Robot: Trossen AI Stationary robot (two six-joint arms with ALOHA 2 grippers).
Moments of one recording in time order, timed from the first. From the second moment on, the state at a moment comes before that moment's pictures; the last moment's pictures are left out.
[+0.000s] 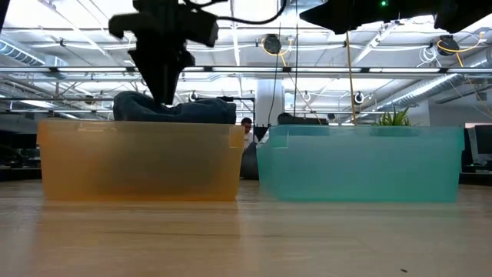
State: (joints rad) left arm -0.06 1.72 1.45 -1.21 -0.14 0.03; right arm 0.08 1.10 0.53 0.80 0.58 -0.69
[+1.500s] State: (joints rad) left arm 0.02 1.72 1.35 -1.01 -0.05 0.07; right arm 0.08 1.10 0.53 0.79 0.58 -0.69
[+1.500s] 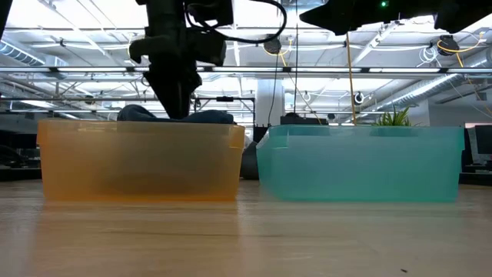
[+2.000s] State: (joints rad) left arm 0.09 1.66 1.42 -1.16 -0.06 0.12; right arm 0.09 1.10 0.53 0.68 0.73 -0.54
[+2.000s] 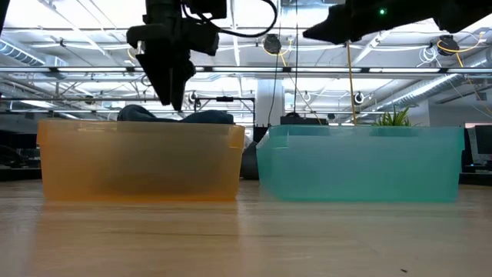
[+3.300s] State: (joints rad) left arm 0.12 0.76 0.85 -0.24 -0.38 0.15; right arm 0.18 1.10 0.53 0.53 0.62 -0.20
